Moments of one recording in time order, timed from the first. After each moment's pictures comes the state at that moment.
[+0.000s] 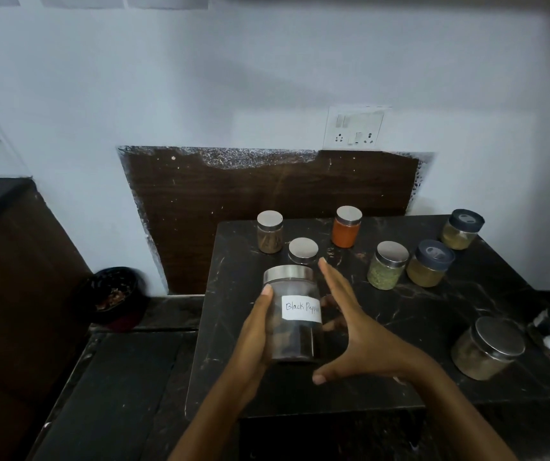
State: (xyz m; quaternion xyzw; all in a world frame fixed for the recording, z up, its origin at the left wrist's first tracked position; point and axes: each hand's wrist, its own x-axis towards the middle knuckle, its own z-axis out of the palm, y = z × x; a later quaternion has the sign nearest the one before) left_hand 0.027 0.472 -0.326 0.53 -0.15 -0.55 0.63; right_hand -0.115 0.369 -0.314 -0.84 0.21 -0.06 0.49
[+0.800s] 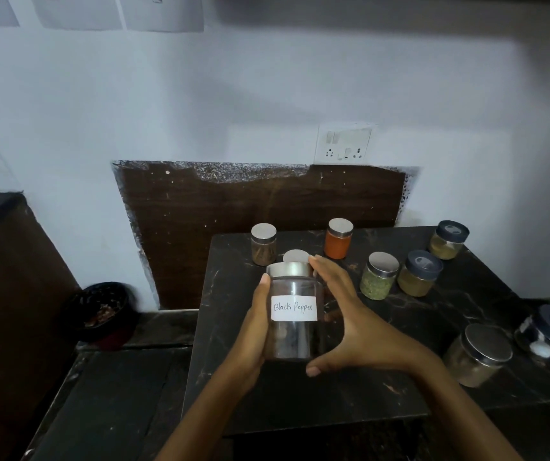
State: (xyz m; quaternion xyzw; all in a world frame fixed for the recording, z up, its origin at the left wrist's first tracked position) left_hand 0.034 0.460 -0.311 0.57 -0.22 -0.52 0.60; right_hand -0.110 0.374 -0.288 -0.87 0.20 -0.11 0.44
